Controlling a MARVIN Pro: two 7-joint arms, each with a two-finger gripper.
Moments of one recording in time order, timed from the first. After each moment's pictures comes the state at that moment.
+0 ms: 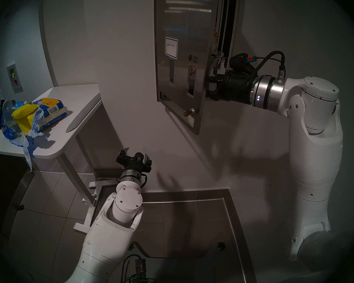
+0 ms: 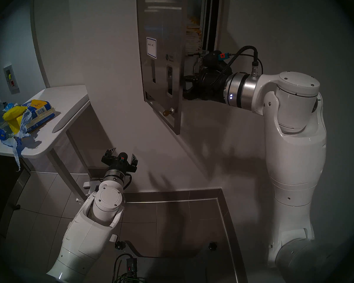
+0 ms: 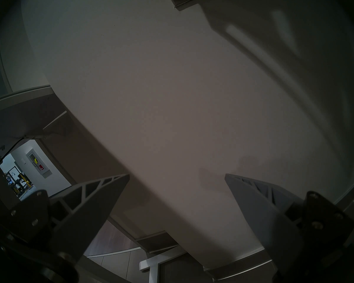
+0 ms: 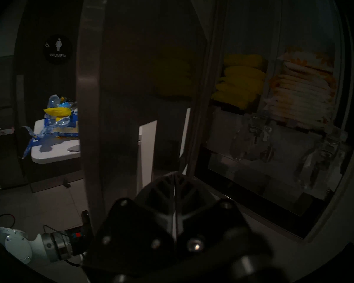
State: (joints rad) left arm 1.72 -1.43 -1.35 -1.72 0.31 0.28 0.24; right arm -1.12 -1.22 1.62 -2.13 0.25 0.96 0.87
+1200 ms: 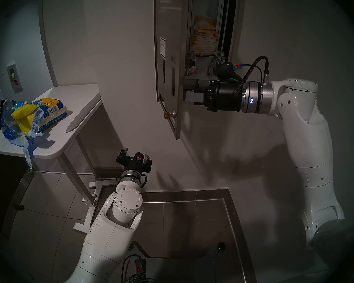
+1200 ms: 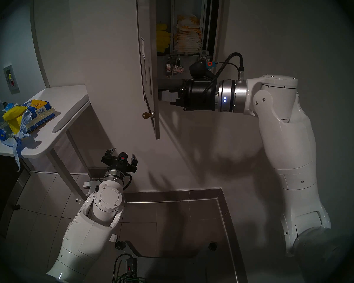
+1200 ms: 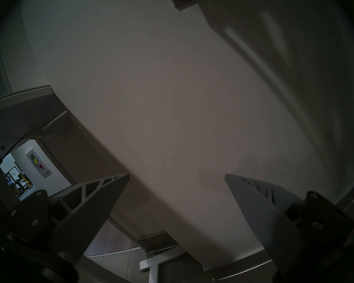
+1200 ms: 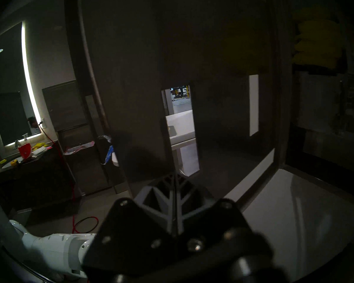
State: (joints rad) left arm 1.72 -1.43 -1.35 -1.72 0.31 0.28 0.24; right arm -1.01 -1.06 1.43 -1.93 0.74 0.96 0.86
